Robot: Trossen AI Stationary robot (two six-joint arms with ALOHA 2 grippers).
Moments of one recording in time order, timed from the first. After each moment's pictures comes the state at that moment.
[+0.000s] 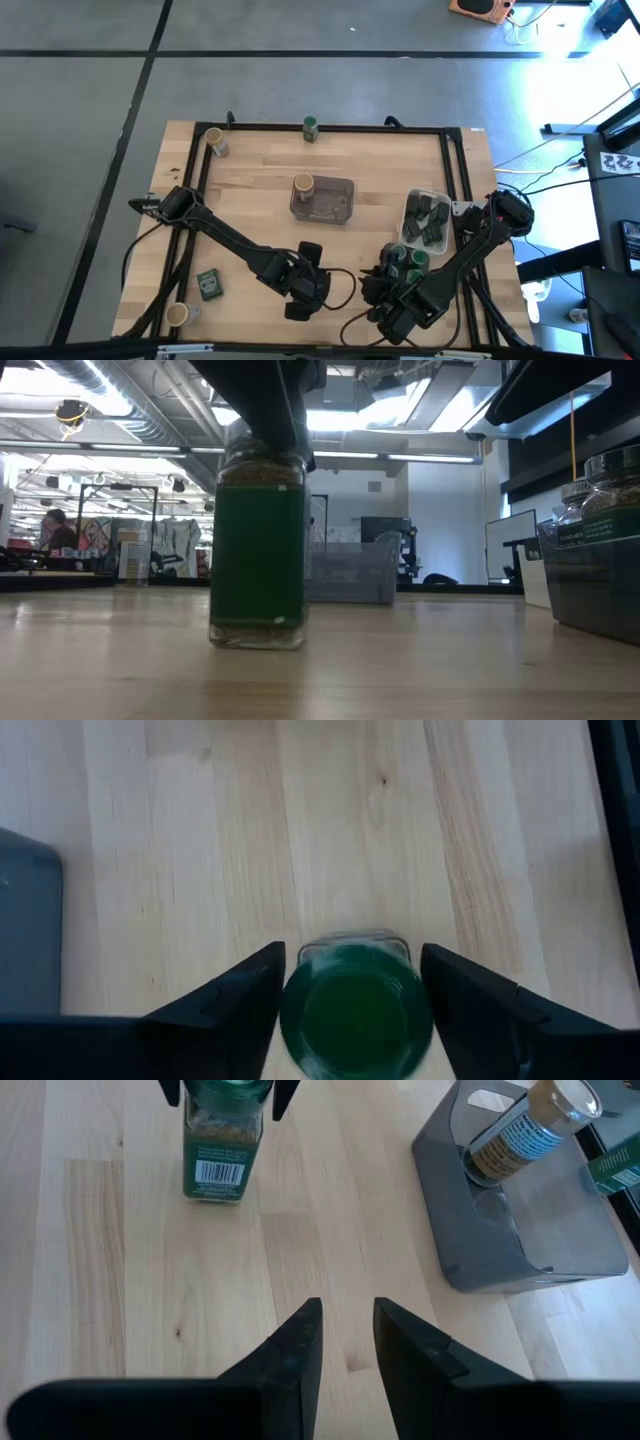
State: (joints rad) left arm -0.49 2.02 1.66 -0.82 -0.26 -0.31; right arm 0.78 1.84 1.42 -0.88 0.76 0.75
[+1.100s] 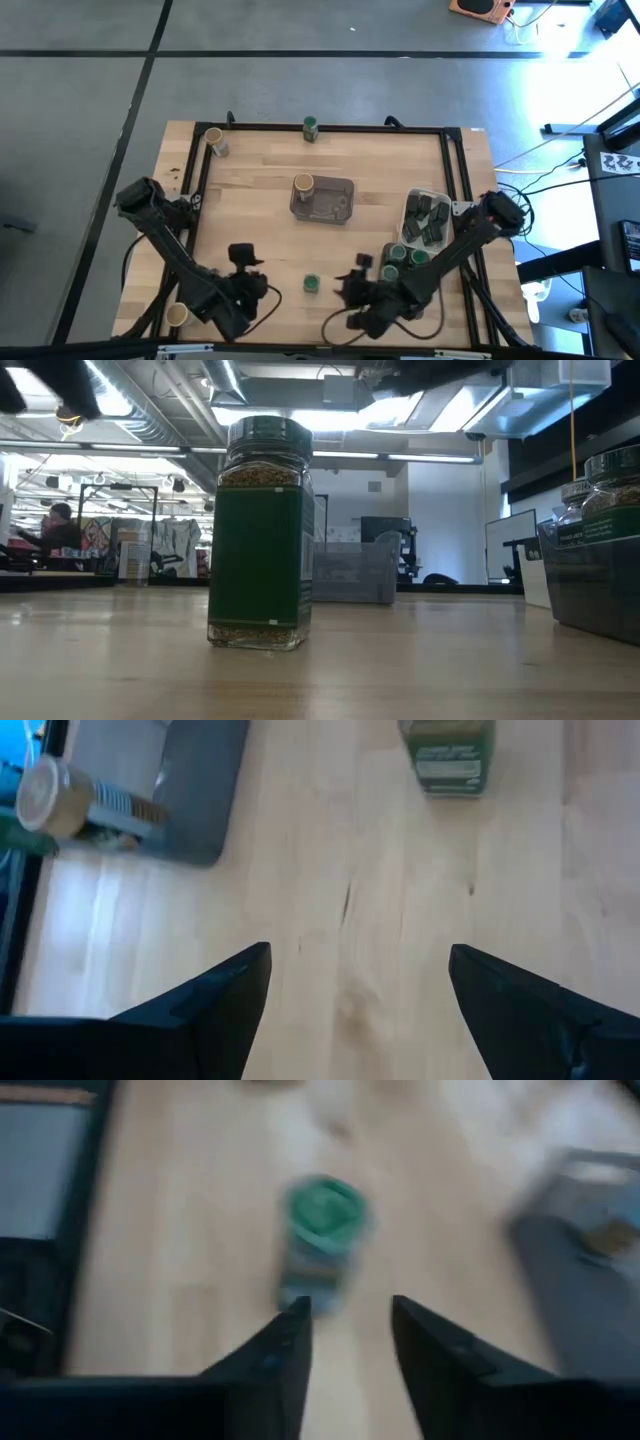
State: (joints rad) left arm -0.84 1.76 1.39 -1.17 -0.66 -0.85; right arm 0.70 1.88 1.42 -0.51 0.70 0.58
